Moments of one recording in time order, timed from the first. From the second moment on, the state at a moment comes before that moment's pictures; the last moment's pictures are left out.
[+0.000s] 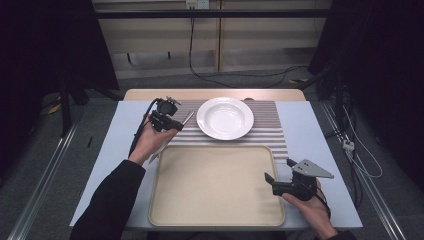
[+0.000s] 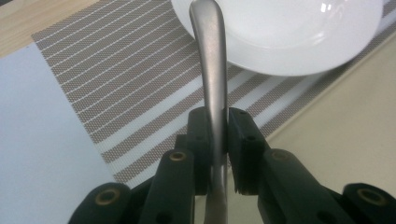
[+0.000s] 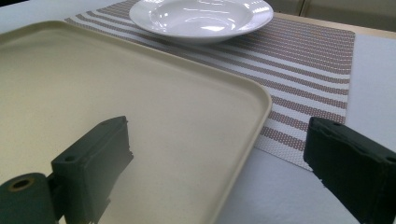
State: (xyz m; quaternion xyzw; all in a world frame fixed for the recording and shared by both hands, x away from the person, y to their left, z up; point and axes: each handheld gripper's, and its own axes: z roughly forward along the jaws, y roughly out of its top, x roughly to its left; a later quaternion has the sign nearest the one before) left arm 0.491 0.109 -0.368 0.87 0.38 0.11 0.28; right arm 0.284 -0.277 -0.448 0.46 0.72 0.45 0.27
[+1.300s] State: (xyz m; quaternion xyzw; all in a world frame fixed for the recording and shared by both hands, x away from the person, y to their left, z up) left arm 0.412 0.086 -0.387 0.89 0.36 0.07 0.26; right arm 0.284 -0.276 -0.448 0.46 0.72 0.45 0.27
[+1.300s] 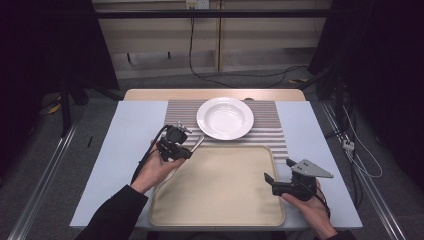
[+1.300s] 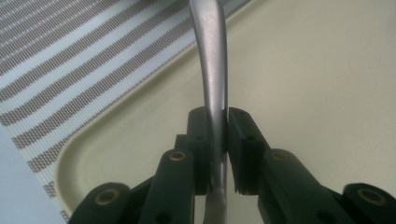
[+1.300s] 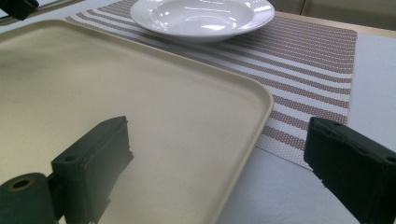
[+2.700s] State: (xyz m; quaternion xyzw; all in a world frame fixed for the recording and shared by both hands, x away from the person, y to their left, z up) left arm 0.394 0.084 -0.428 0.90 0.36 0.05 0.23; right arm 0.283 -0.276 -0.449 0.46 0.72 0.44 0.27
